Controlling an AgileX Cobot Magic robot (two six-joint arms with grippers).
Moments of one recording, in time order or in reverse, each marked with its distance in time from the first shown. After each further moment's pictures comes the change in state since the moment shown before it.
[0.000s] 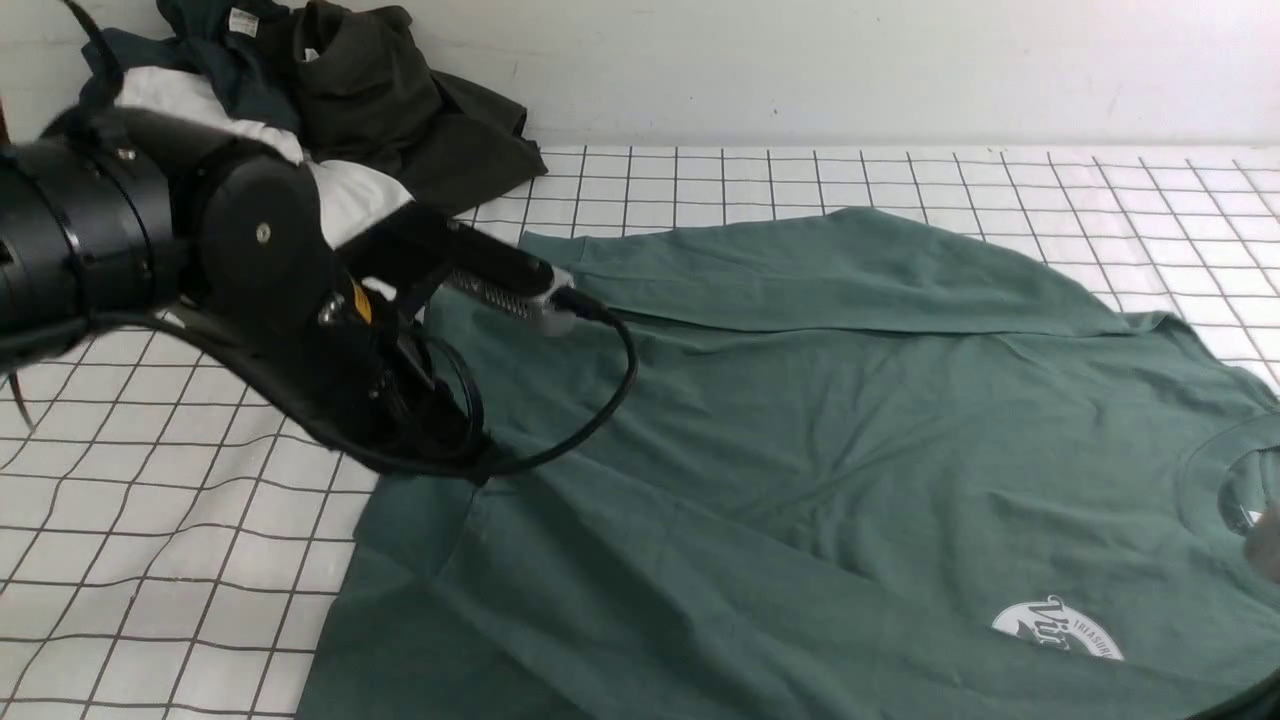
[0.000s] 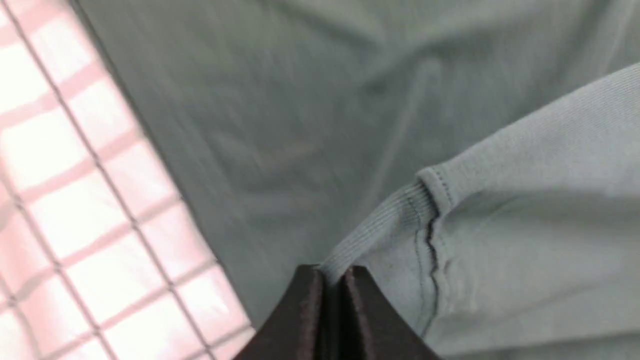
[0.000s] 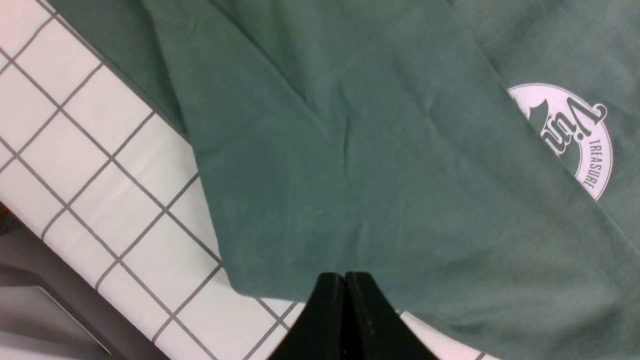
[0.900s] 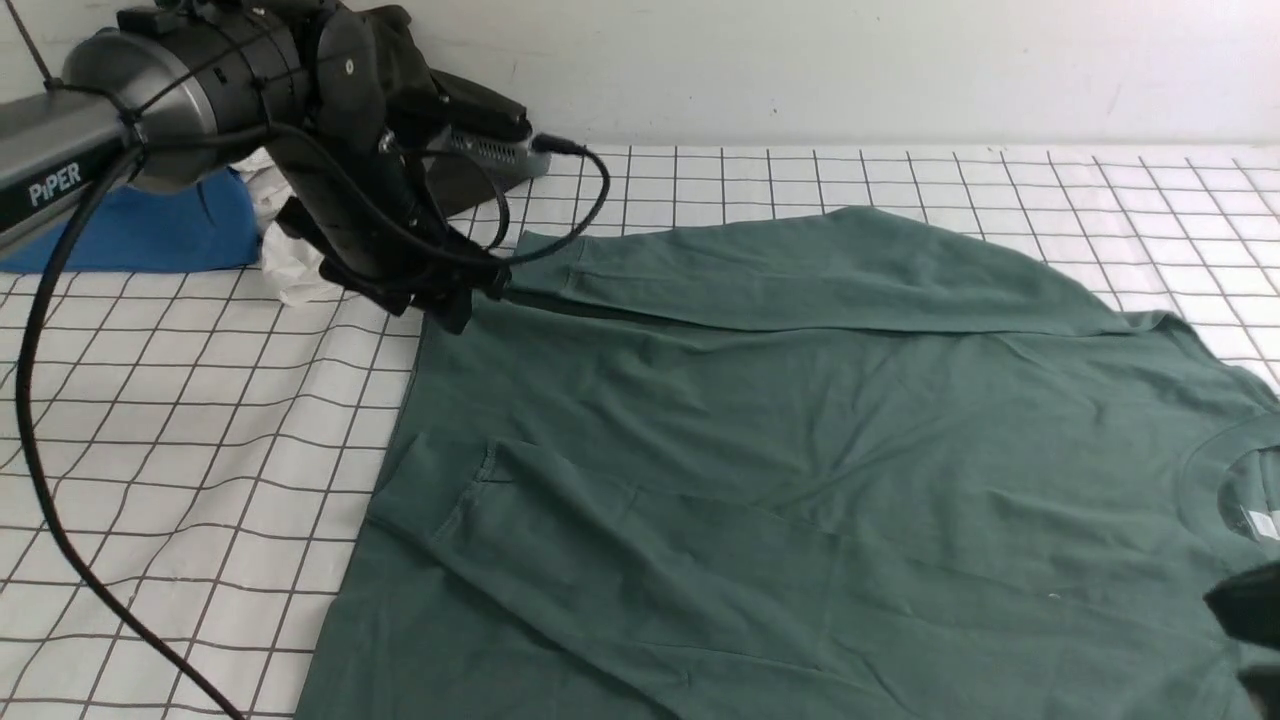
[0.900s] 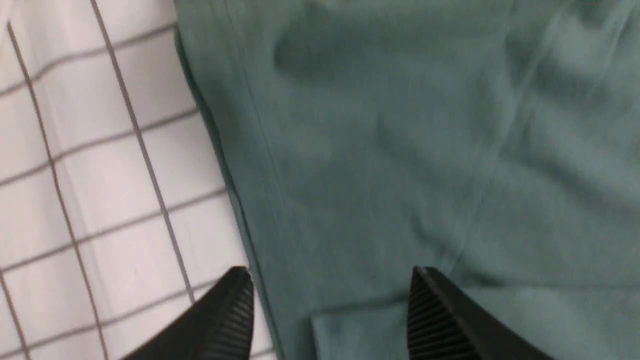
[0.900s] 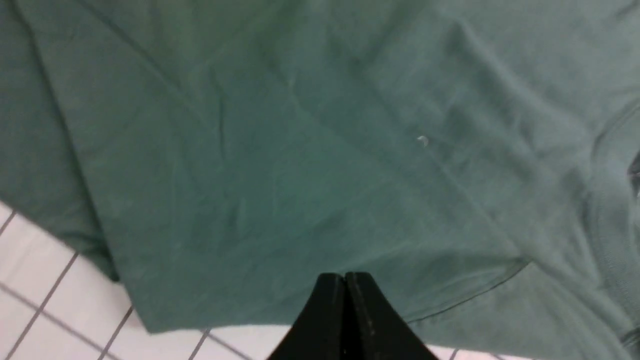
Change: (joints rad) right arm -0.001 0.099 -0.166 -0.257 -0.019 0.262; left arm 0.178 0.471 -0.570 -0.069 0.090 -0.013
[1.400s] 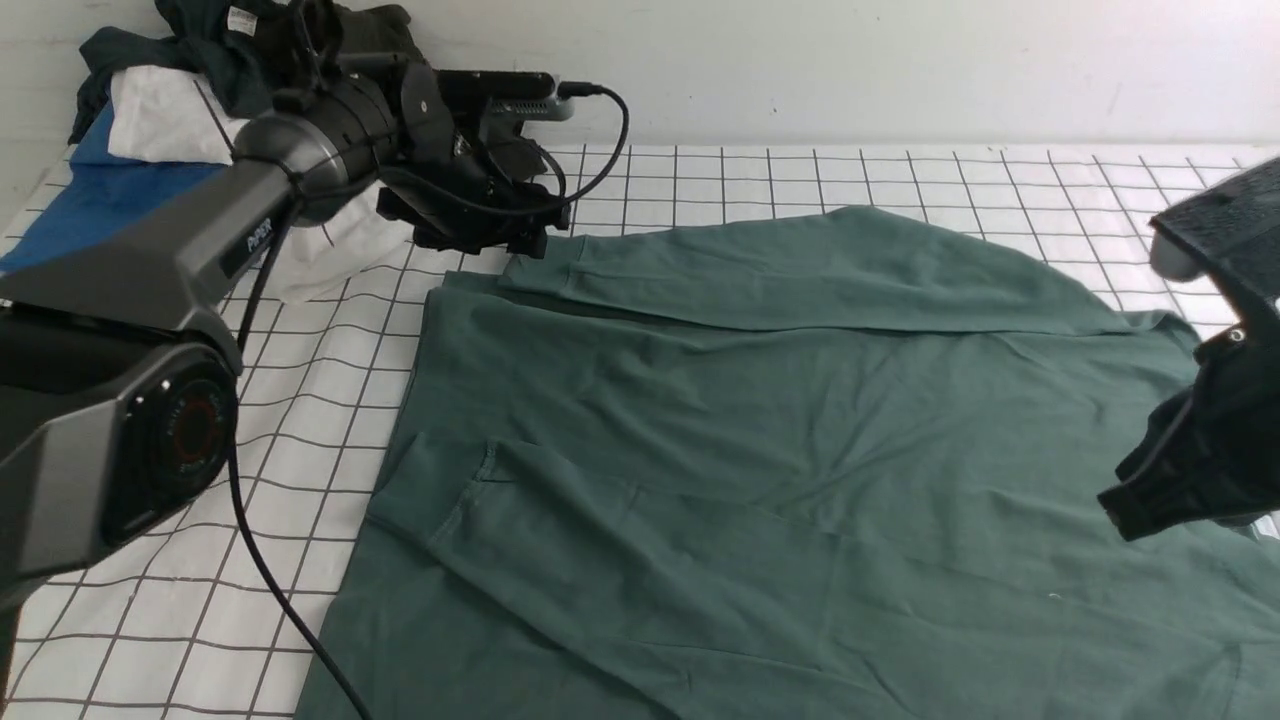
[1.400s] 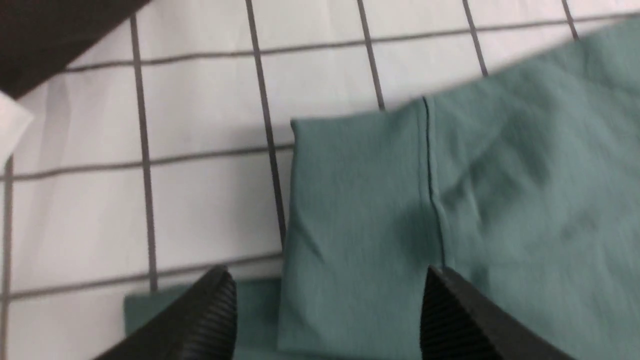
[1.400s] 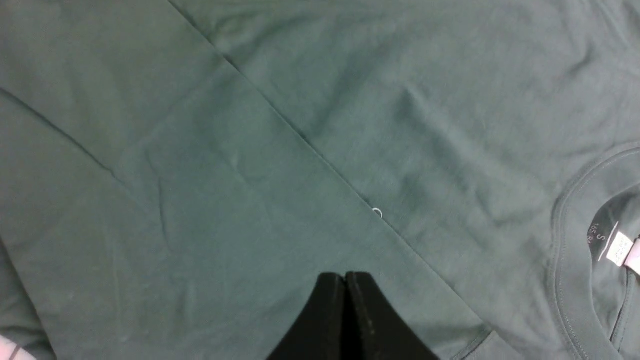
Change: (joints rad) right arm 0.000 0.304 -0.188 -0.060 -0.019 0.033; left arm 0.026 0.463 -0.486 -0.100 -0.253 -0.130
